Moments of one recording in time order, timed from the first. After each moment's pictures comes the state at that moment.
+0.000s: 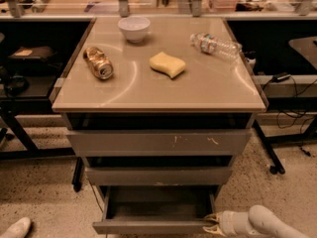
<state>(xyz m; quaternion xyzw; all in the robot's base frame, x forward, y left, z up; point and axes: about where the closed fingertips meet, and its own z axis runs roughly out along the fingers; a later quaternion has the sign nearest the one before) 0.444 -0.233 0.188 -0.64 0.66 0.16 0.35</state>
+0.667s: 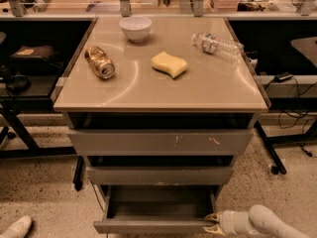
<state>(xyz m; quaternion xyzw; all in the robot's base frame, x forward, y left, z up) 0.443 -0.233 0.189 -0.64 0.66 0.16 0.35</state>
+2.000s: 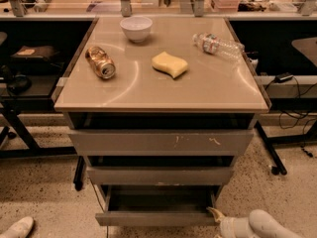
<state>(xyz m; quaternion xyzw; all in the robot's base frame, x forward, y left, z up) 0.411 -0.240 0.157 -0.65 0.67 0.19 0.32</state>
